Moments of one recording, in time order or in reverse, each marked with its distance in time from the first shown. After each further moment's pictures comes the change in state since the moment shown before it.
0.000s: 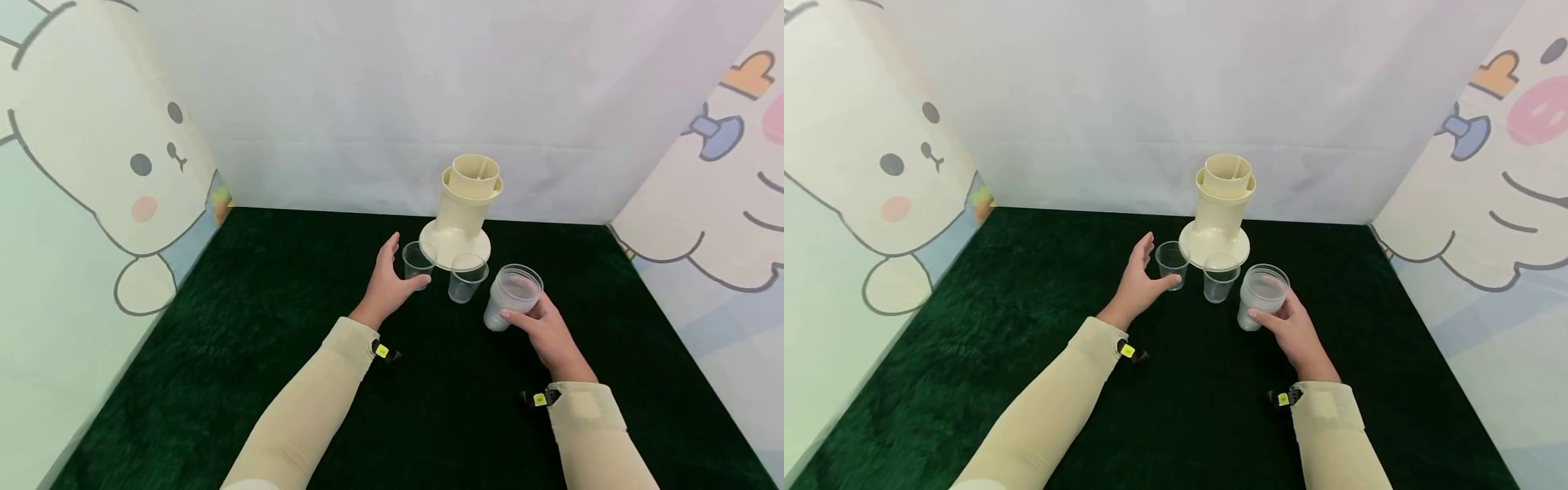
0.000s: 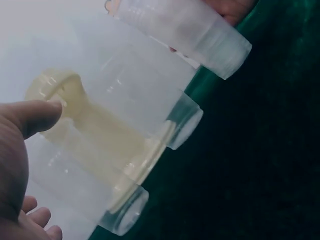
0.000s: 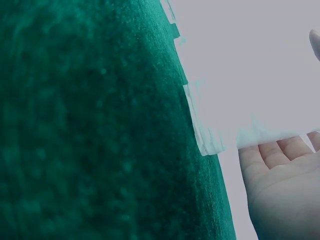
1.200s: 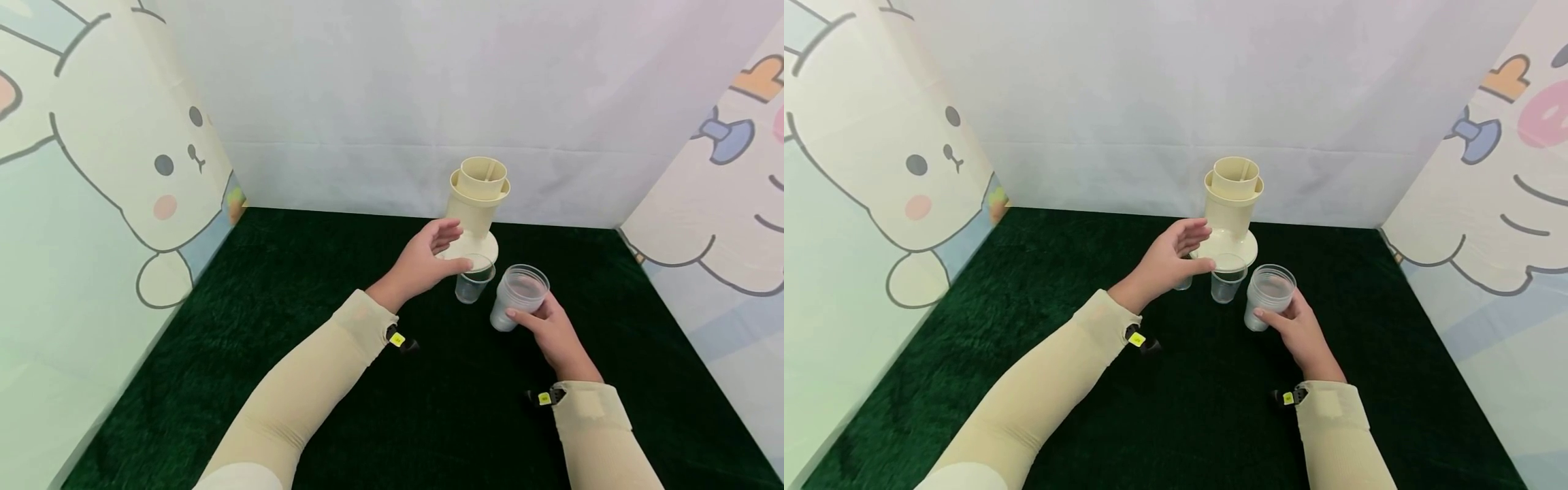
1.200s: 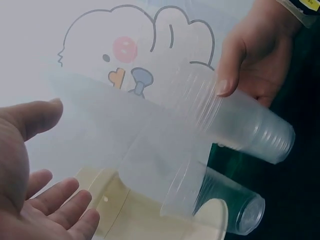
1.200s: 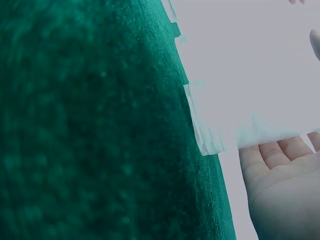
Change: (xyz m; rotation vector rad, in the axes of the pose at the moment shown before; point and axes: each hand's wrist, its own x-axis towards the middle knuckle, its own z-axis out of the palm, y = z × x) left_hand -0.002 0.103 0.001 -0.165 -0.270 0.148; right_hand 0.000 0.004 -0.001 -0.018 -0.009 -0.024
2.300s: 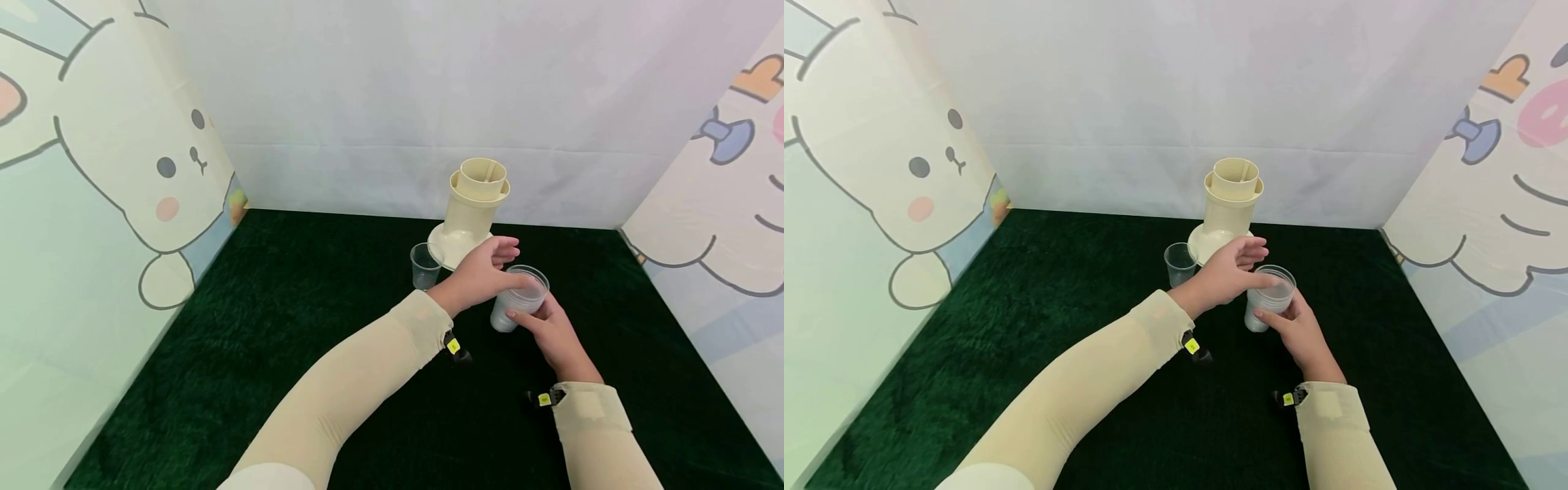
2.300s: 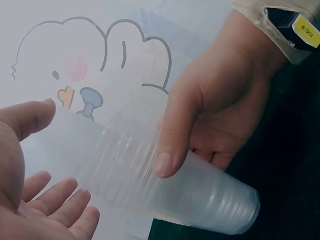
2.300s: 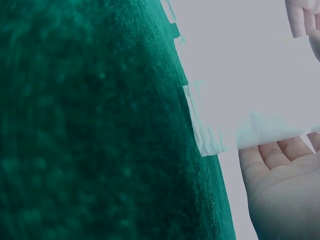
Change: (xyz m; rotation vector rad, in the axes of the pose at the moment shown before) left_hand 0.026 0.006 0.080 -0.044 -0.134 -0.172; right_hand -0.002 0.000 0.000 -0.011 0.000 -0.033
